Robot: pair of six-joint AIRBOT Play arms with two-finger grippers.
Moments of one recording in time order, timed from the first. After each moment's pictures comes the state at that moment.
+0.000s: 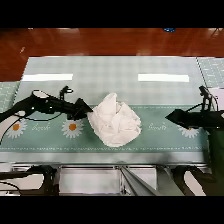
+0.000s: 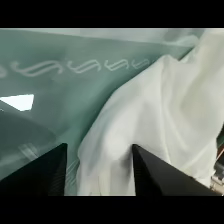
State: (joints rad) left arm -0.06 -1.51 0.78 0.52 -1.06 -1.28; right arm -0.21 -0.81 0.57 -1.03 1.12 1.46
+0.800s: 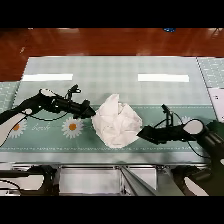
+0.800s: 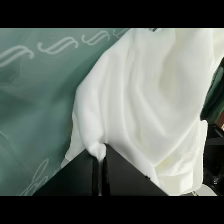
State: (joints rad) left arm -0.13 -1.54 0.83 0.47 -1.13 -1.16; right arm 0.24 -0.92 0.36 -0.74 0.92 1.57
